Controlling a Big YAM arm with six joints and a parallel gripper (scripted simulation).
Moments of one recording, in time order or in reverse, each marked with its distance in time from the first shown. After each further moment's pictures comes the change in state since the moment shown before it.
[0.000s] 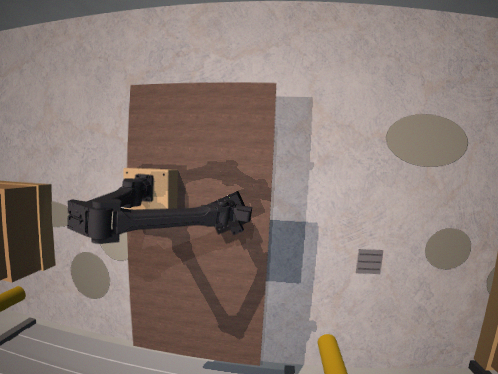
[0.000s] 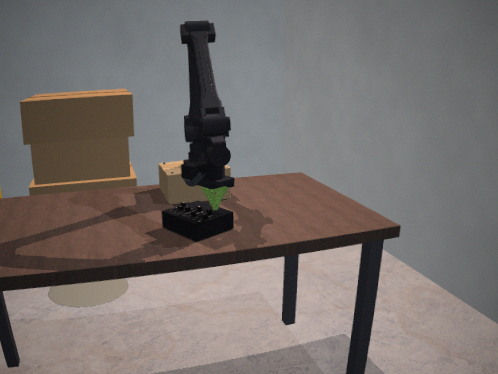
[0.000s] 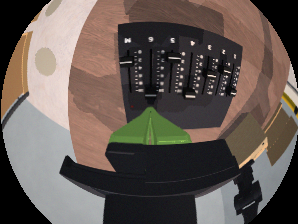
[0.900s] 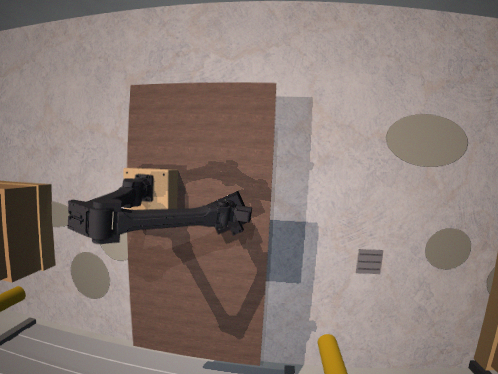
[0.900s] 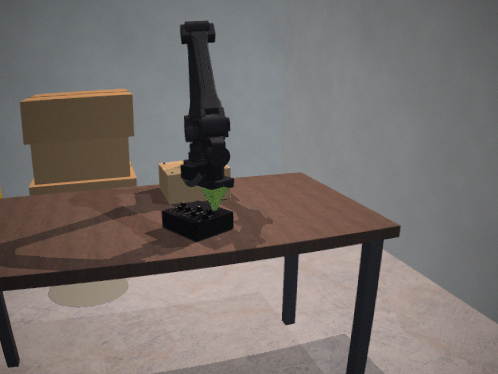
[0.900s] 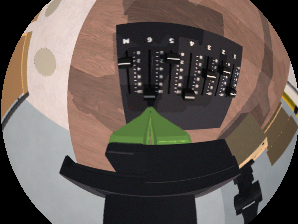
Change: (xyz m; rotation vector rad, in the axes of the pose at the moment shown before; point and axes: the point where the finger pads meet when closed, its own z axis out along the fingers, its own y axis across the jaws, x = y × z) arm -0.001 -0.001 0.001 0.003 0.002 0.002
